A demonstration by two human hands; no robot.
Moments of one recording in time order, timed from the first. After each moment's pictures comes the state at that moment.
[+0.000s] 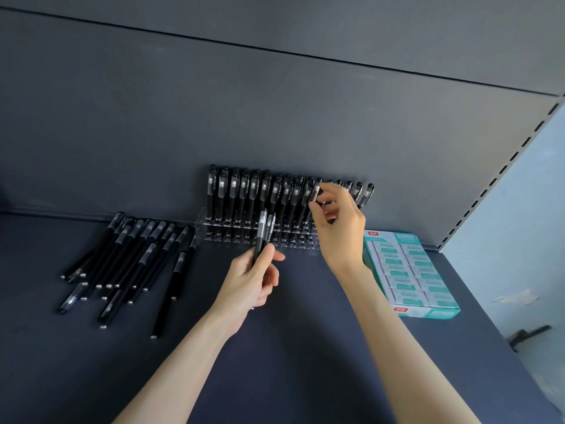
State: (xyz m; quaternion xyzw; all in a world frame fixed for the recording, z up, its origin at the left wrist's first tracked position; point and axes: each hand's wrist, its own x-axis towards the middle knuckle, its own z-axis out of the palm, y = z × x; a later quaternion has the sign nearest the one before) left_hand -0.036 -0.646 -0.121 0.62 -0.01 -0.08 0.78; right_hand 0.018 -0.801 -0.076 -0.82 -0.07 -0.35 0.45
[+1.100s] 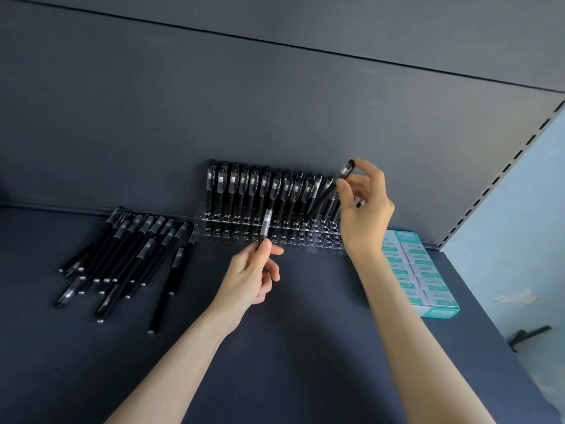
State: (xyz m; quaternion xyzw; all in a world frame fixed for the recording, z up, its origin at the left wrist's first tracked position) left_hand -0.037 -0.649 -0.122 0.63 -0.01 -0.07 0.77; right_hand 0.025 -0.821 -0.058 -0.75 -0.06 -0.42 0.51
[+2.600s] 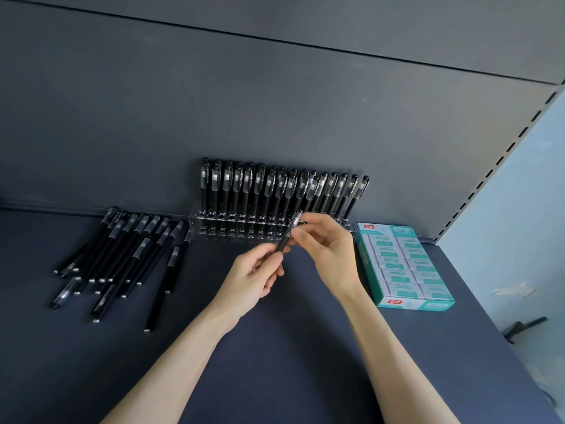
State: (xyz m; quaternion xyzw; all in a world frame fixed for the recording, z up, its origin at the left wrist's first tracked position) left_hand -0.041 -0.653 -0.123 0.67 -0.09 -0.07 0.73; right_hand -0.019 -0.804 -0.095 -0.69 -0.11 -0.11 0.70
